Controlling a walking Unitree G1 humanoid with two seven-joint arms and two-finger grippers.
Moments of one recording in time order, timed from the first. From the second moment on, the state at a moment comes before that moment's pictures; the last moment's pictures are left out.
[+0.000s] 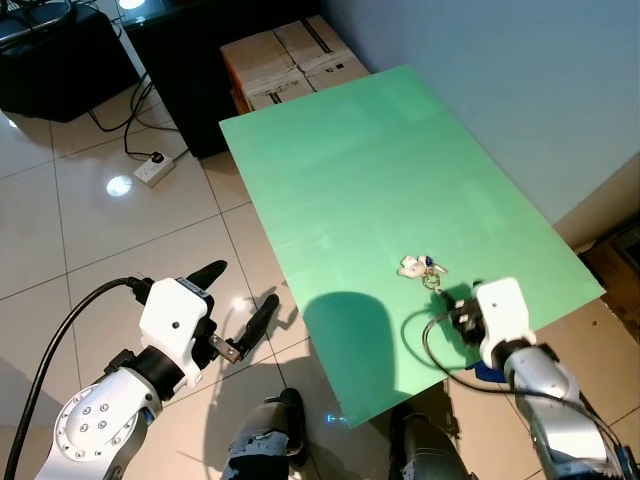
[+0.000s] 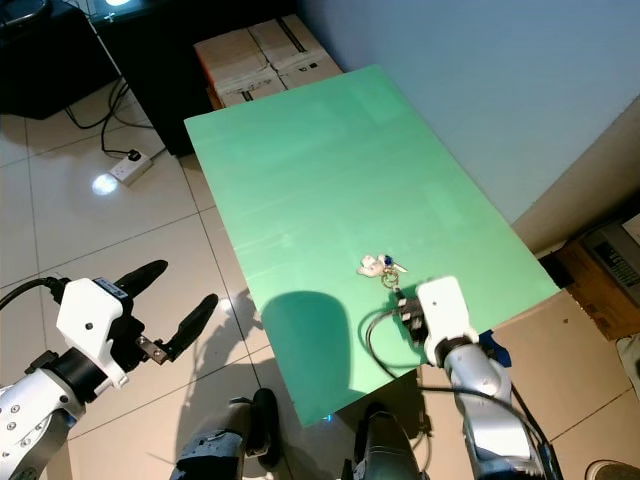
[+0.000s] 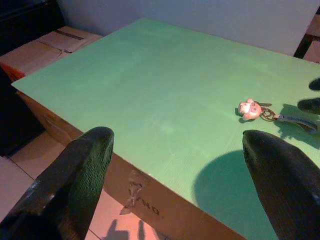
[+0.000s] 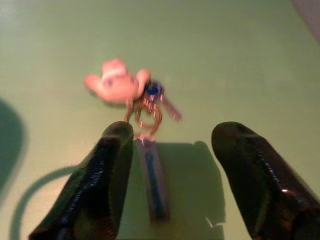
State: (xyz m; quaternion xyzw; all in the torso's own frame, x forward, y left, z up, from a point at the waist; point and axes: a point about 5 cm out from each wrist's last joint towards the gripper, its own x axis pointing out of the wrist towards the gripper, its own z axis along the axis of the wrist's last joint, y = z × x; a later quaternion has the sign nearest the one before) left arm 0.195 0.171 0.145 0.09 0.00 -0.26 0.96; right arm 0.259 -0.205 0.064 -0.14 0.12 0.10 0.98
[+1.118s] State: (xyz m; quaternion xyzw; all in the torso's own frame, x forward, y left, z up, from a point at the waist) left arm 0.189 0.177 0.142 0.11 0.02 -0.27 0.96; right arm 0.306 -0.200 0.031 -0.16 0.20 0.17 0.95
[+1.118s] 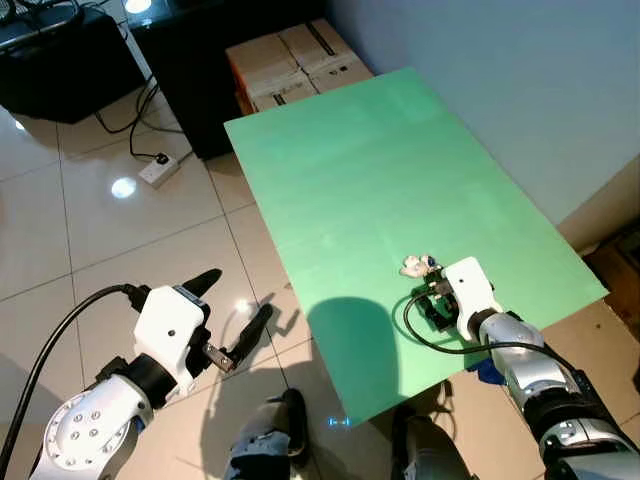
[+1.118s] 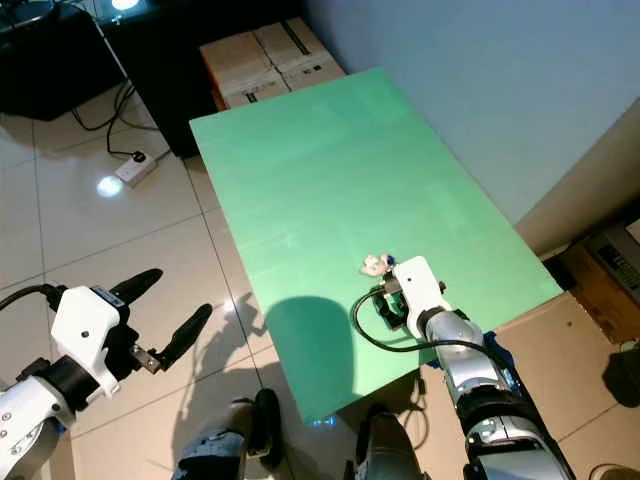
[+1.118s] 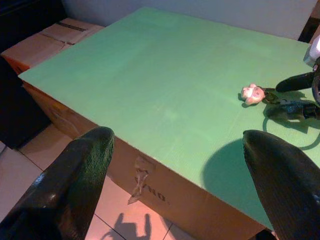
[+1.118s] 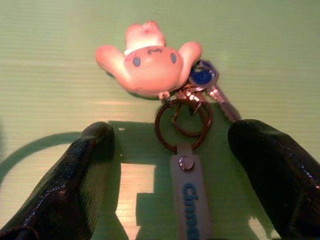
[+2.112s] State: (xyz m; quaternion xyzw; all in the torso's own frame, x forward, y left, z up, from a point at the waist) left arm 0.169 0.174 0.149 0.08 0.07 -0.39 0.91; right arm 0.307 -0.198 0.027 -0.14 0.20 0.18 0.95
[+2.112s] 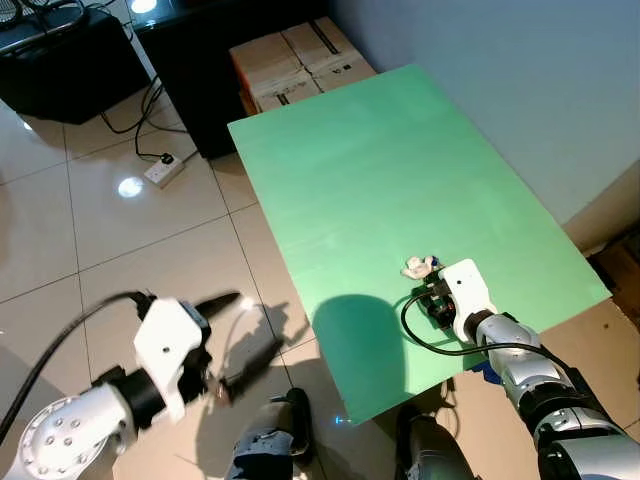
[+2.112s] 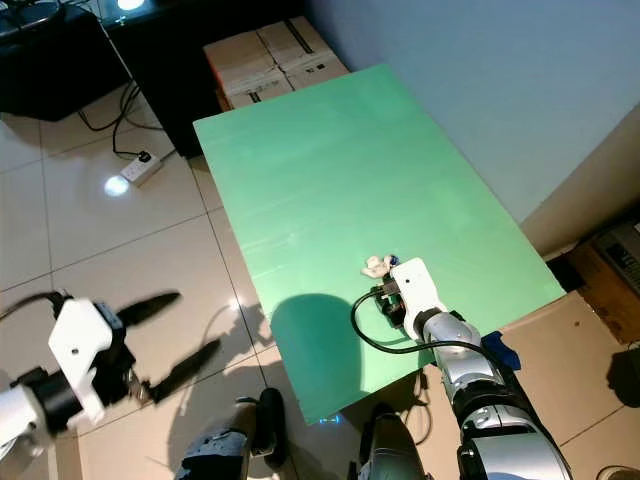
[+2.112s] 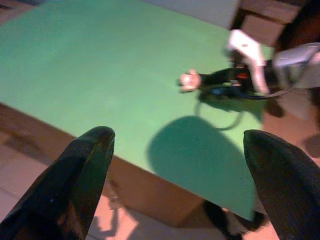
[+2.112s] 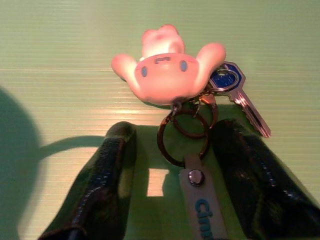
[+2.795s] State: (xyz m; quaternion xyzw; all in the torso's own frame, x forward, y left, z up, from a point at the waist) left arm 0.169 0.174 0.152 0.09 0.07 -0.41 0.90; right arm 0.309 -0.199 0.029 -0.14 0.19 0.18 0.96
